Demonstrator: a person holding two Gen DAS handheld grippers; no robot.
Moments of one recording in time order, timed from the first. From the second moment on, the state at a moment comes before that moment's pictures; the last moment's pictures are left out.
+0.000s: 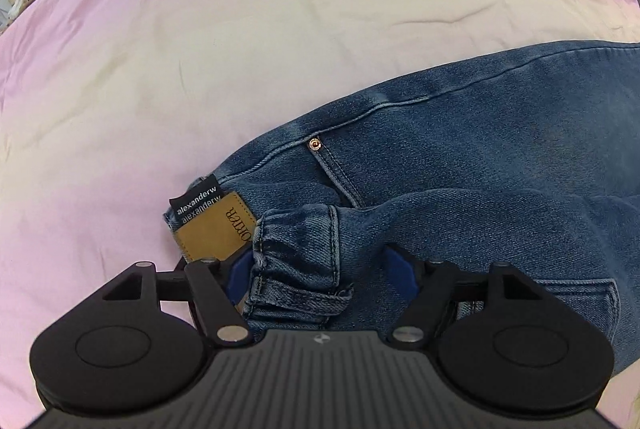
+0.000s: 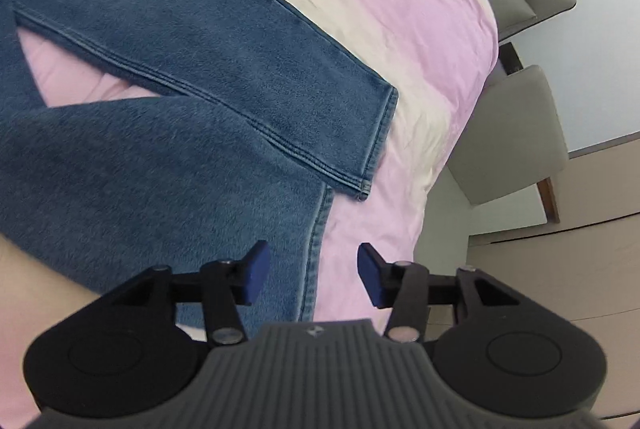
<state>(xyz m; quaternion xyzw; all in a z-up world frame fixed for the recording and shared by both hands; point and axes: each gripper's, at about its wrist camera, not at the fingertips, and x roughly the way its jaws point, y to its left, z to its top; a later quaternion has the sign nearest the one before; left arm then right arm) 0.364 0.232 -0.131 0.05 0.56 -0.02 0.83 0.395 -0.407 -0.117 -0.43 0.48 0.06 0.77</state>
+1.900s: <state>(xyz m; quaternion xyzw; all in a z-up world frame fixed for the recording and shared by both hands) 0.259 0.237 -0.026 -0.04 0.35 0.18 0.92 0.411 -0.486 -0.016 -0.16 0.35 -0.15 0.91</state>
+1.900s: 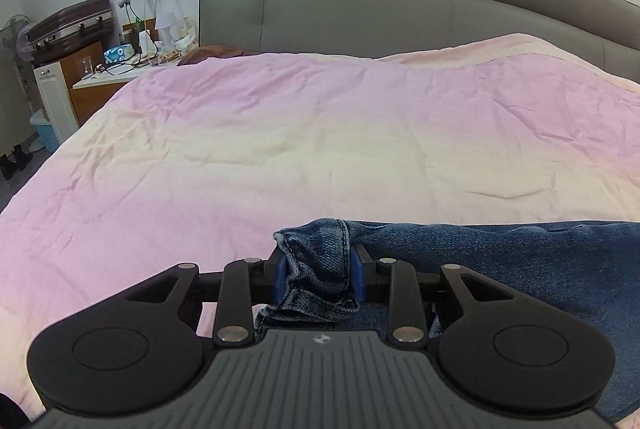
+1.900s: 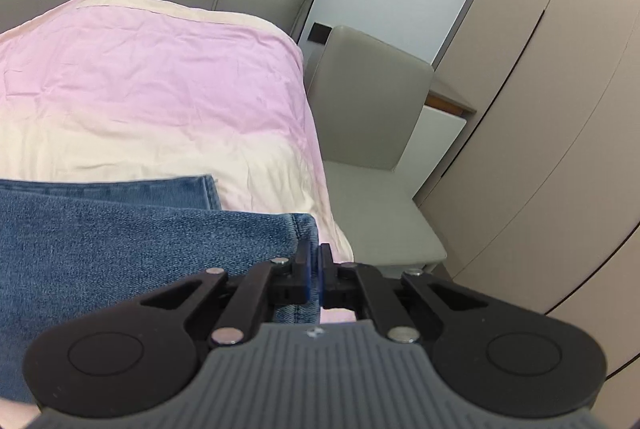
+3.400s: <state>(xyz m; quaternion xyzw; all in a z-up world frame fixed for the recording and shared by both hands) 0.345 0.217 -0.093 0.05 0.40 0.23 0.88 0.619 -0.479 -0.173 -0.05 0.43 -0.12 0.89</state>
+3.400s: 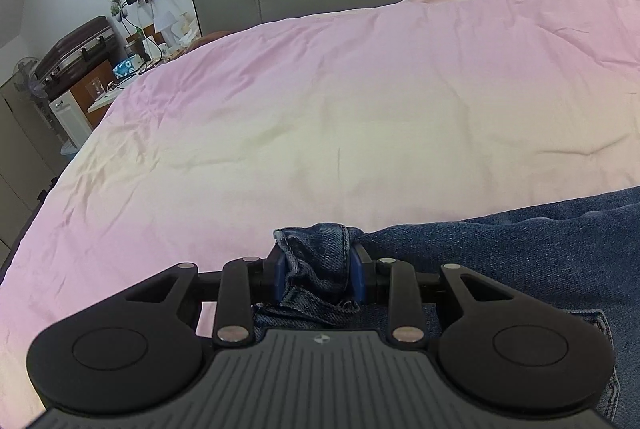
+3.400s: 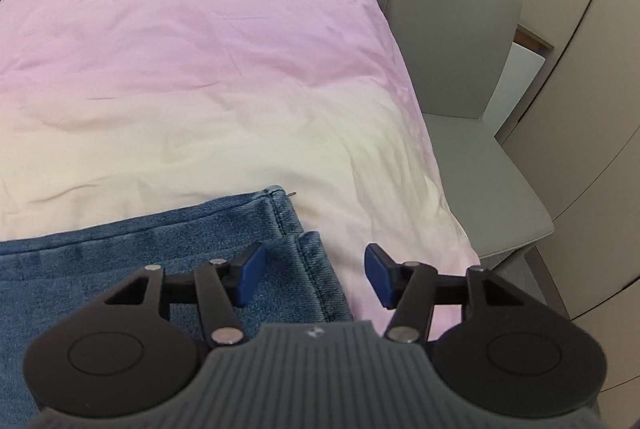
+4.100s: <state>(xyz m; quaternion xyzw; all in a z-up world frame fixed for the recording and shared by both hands) 0.317 0.221 -0.053 0.01 0.34 0.27 0.90 0.585 -0.432 -0.104 -0.18 0.32 -0.14 0.92</state>
